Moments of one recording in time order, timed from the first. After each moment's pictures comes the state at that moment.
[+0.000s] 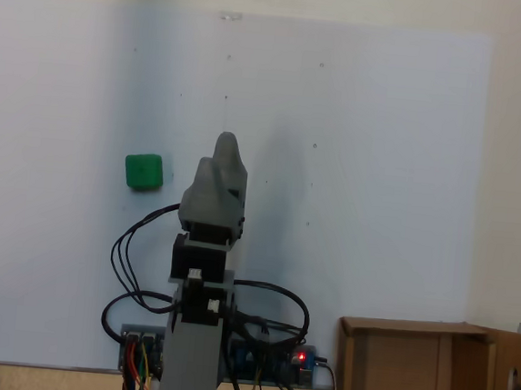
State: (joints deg) arm 2.1 129.4 147.6 -64.2 -9.2
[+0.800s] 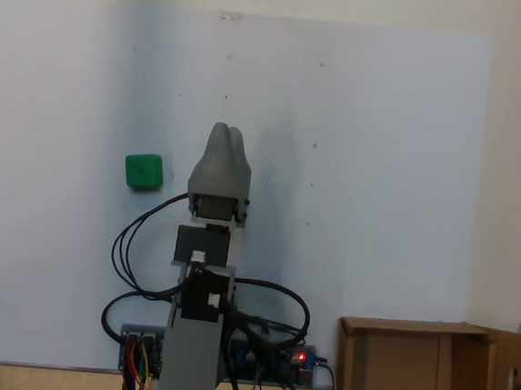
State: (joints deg) arm 3.1 129.4 140.4 -36.0 -9.2
